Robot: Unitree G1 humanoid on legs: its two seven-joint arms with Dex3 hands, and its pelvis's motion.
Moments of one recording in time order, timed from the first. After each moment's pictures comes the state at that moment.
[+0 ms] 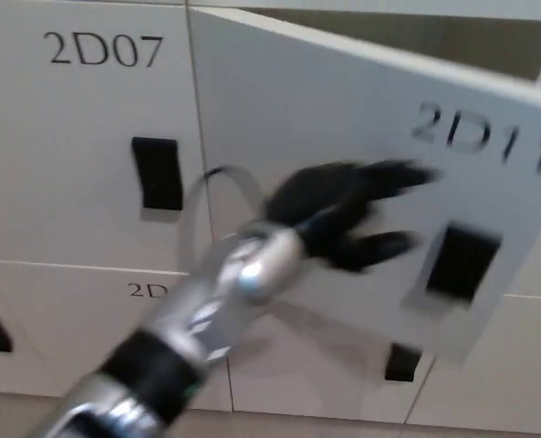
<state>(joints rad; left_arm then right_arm) -0.75 0.08 -0.57 0.52 0.55 -0.17 -0.03 -0.10 -0.30 0.03 1.30 -0.19 -0.30 -0.10</state>
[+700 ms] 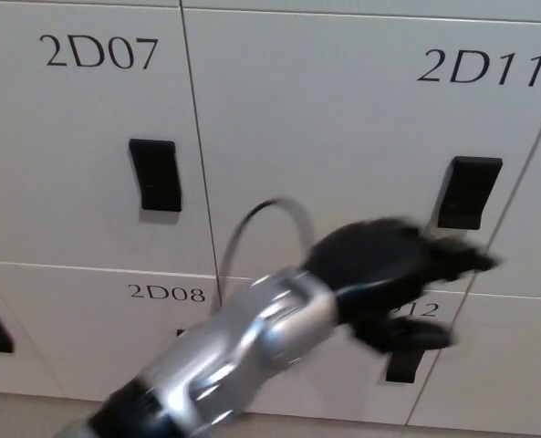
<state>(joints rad) -0.54 0.23 -0.71 0.19 0.65 -0.09 -0.18 -0.15 -0.31 0.03 1.29 -0.19 -0.29 -0.09</state>
